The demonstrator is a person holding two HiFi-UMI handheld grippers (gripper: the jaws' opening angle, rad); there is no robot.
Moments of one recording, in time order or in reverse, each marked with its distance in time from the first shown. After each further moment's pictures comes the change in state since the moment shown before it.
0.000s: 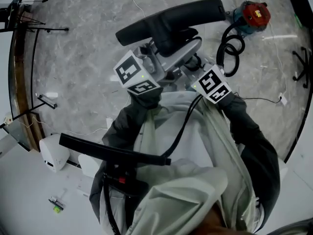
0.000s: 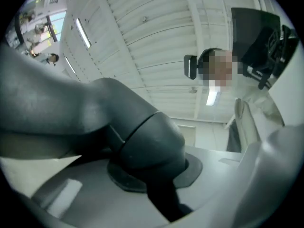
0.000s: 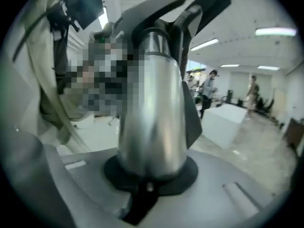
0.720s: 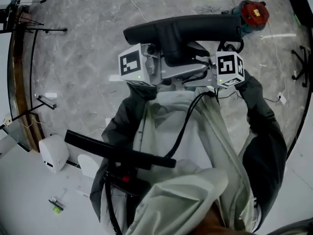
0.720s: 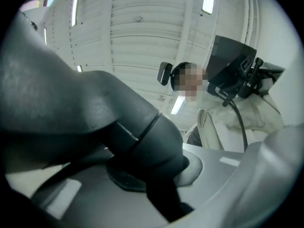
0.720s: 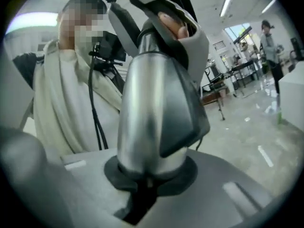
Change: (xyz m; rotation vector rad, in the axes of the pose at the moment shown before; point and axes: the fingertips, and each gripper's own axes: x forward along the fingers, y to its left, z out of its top) left arm 0.003 -0.061 -0.006 -0.063 -0.039 -0.482; right arm -0.060 0.069 -0.009 0.041 -0.027 0.898
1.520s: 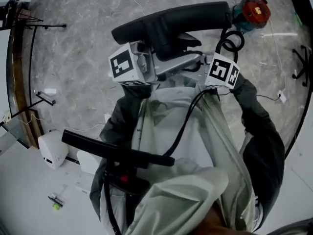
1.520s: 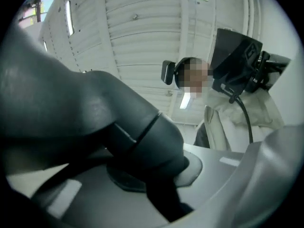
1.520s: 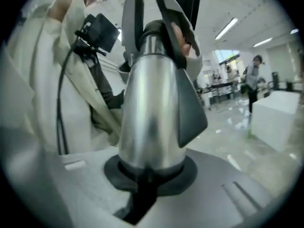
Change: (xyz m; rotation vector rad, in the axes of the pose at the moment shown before) left arm -0.013 0.013 0.010 0.077 0.042 0.145; right arm 0.009 -0.043 0.009 -0.086 -0.025 -0.342
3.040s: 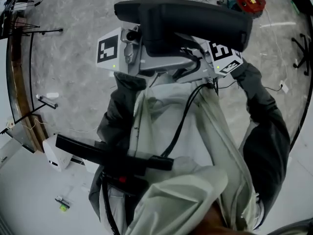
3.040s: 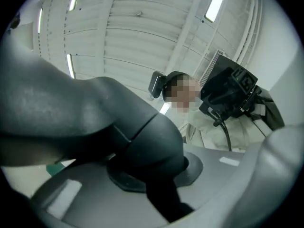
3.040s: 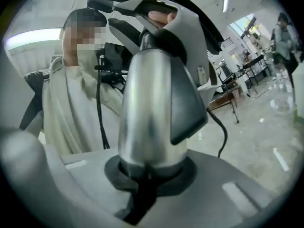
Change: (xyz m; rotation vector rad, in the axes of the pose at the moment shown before) left arm 0.031 -0.034 0.019 -0.120 -0.032 -0.321; right arm -0.039 0.064 0.026 0.106 -0.044 0.527
